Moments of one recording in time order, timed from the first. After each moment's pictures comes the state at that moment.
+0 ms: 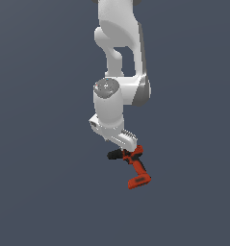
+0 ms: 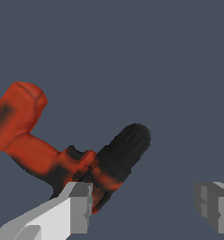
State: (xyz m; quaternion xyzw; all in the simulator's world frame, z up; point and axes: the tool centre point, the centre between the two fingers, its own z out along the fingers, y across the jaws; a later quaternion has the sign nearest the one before) arm 0.032 -0.001 0.121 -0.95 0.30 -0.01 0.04
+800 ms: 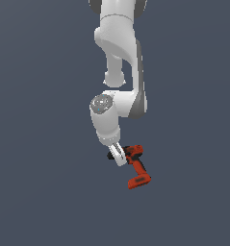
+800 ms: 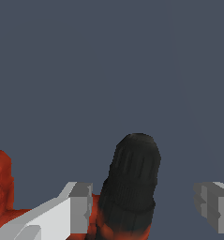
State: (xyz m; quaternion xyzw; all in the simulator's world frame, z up) arm 0.042 -0.006 0.071 -0.85 0.52 0.01 0.06
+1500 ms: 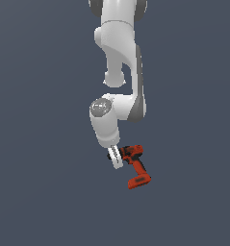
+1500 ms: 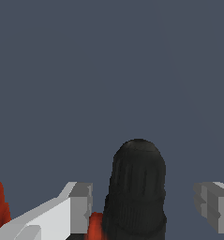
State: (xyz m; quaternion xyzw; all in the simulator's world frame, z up) arm 0.044 -0.008 0.057 -0.81 0.58 0.01 0.07
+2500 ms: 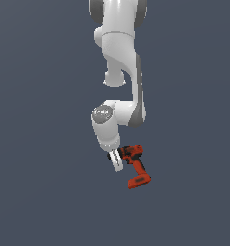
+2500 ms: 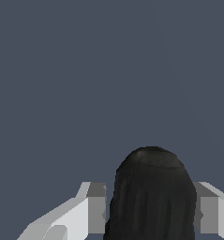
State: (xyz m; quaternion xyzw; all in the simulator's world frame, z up) arm 0.045 -0.005 0.028 -0.81 0.58 0.01 0.07
